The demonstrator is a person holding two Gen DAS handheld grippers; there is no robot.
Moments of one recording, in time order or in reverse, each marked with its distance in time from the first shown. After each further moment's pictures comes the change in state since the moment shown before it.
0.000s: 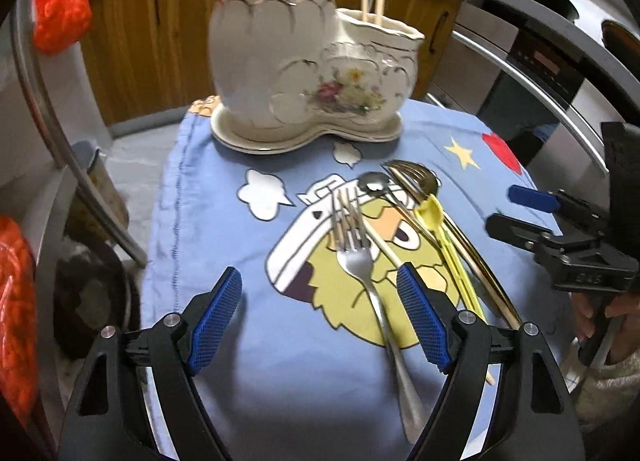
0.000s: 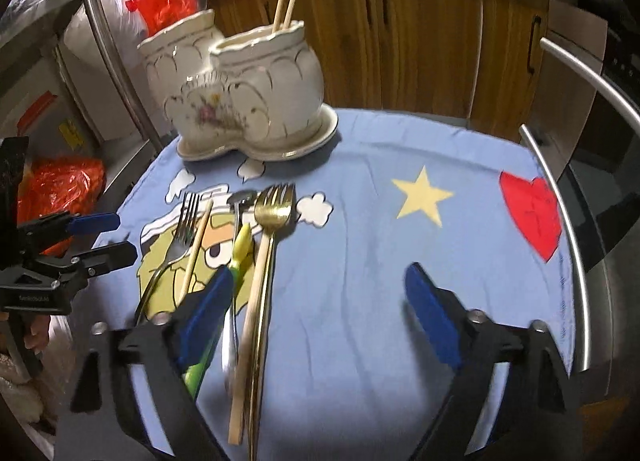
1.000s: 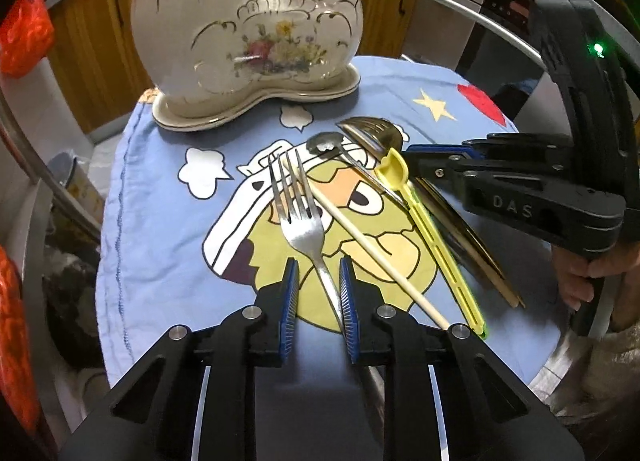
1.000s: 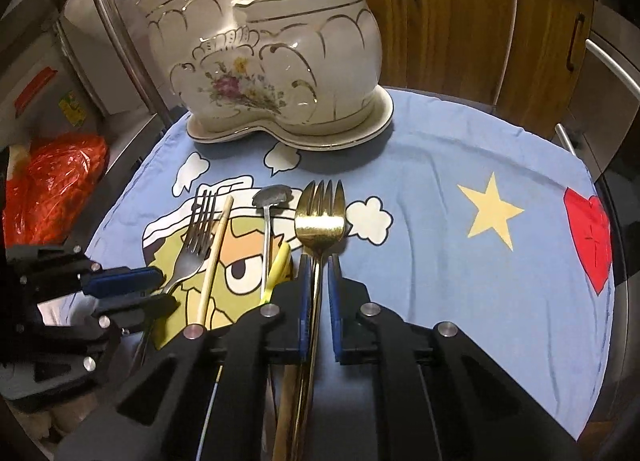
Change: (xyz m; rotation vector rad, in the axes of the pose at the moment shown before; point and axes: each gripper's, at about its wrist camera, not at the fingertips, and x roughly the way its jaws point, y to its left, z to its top) left arm 0.021 -0.032 -0.009 0.105 0.094 -0.016; right arm 0.043 0.029 0.024 -0.049 0.108 0.029
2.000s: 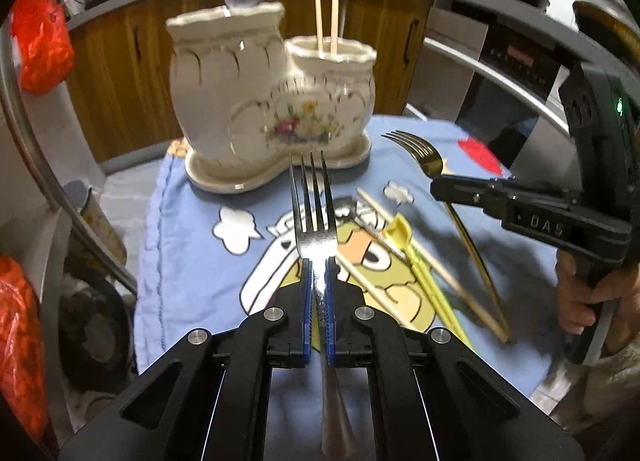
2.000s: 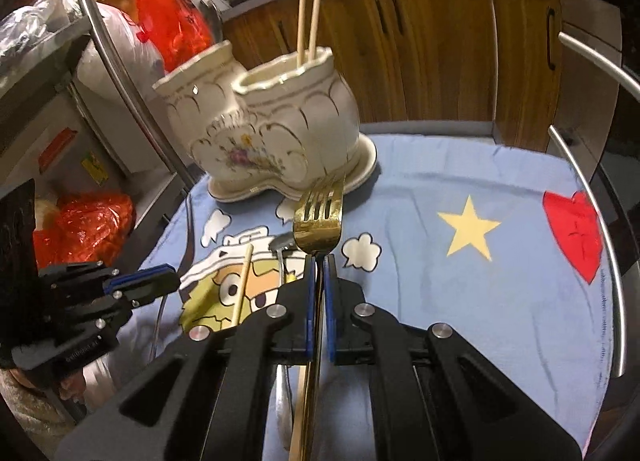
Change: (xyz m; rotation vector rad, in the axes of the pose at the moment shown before) left arm -0.036 0.016 0.009 -0.021 -0.186 0.007; right arm -0.045 -0.021 -0.003 0.105 -0.184 0.093
